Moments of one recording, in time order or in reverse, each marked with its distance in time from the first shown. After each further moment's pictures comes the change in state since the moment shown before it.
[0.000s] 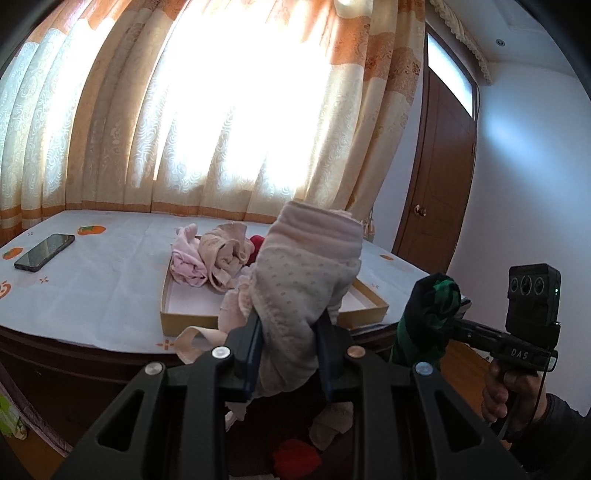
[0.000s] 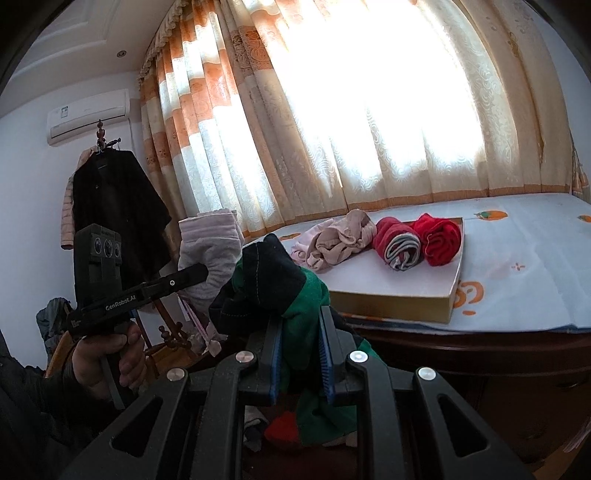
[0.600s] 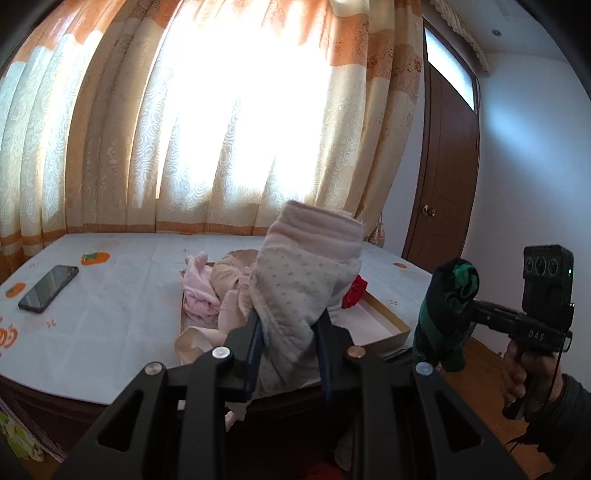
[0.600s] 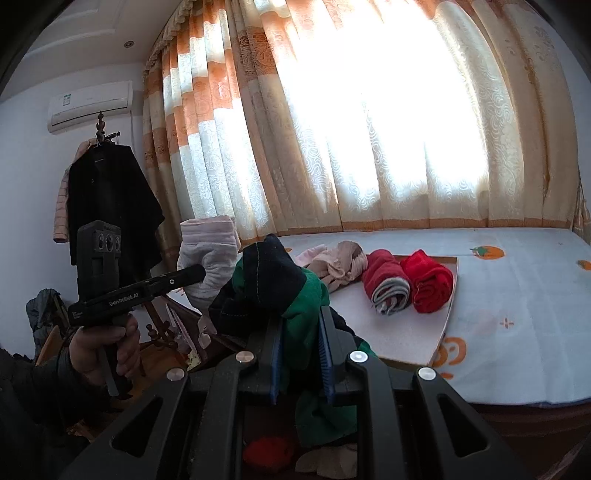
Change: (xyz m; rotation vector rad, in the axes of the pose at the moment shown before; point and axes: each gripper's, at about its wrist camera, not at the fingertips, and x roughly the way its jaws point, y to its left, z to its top) left arm 0.020 0.013 0.039 0.061 -0.002 0.033; right arm 0.010 -0.006 0.051 -0.070 -0.003 -0.030
